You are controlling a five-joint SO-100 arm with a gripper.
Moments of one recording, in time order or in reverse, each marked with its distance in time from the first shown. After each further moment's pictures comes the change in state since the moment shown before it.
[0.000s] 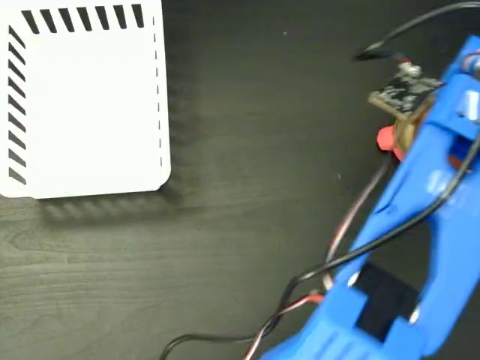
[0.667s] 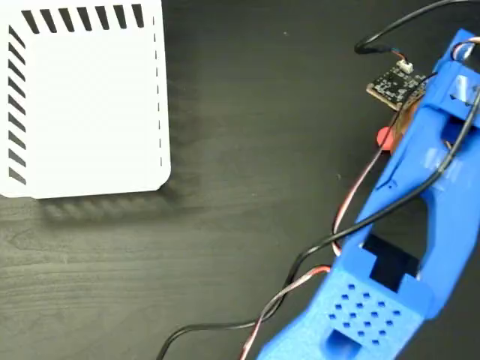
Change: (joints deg) arm -2.2 -11.6 -7.5 -0.7 4.9
